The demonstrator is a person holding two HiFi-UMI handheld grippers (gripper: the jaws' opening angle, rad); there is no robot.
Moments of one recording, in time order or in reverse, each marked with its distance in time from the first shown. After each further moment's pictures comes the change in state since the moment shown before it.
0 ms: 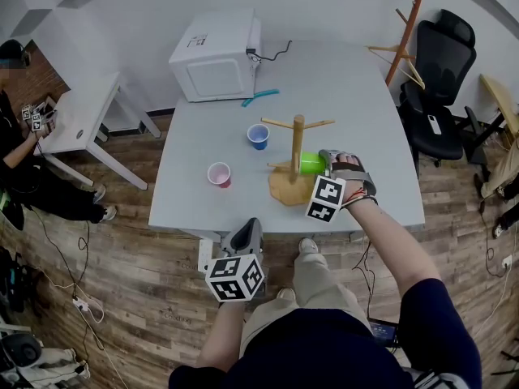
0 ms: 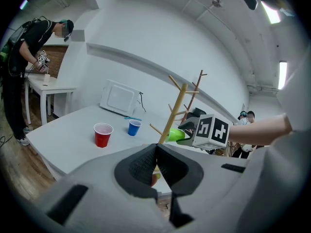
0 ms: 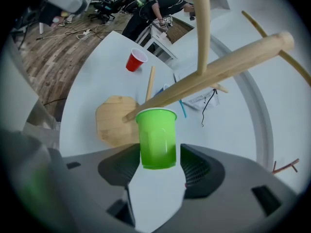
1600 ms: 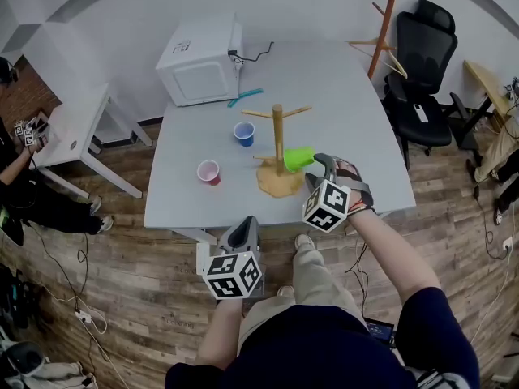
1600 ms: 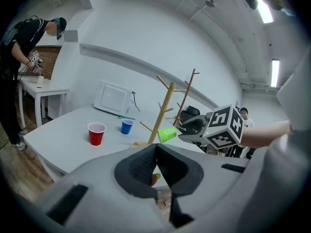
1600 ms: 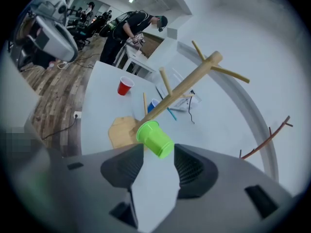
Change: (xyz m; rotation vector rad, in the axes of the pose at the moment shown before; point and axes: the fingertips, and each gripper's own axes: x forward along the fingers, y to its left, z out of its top) left arm -0.014 -0.025 -0.009 0.043 0.011 -0.057; right arm -0.073 0.009 -0.004 0.323 -0.144 -0.066
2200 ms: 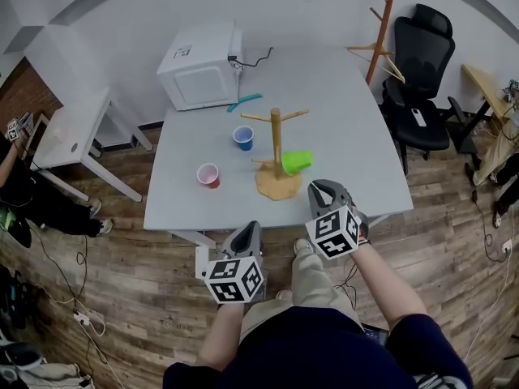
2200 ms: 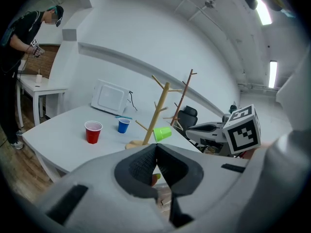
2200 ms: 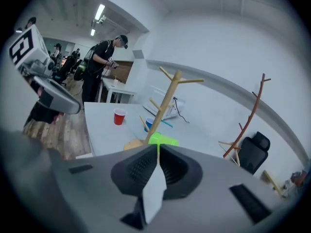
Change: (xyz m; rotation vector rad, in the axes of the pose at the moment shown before) left arm -0.004 -0.016 -0.005 0.001 0.002 -0.025; right arm -0.064 0.012 0.004 0.440 -0.184 -0.039
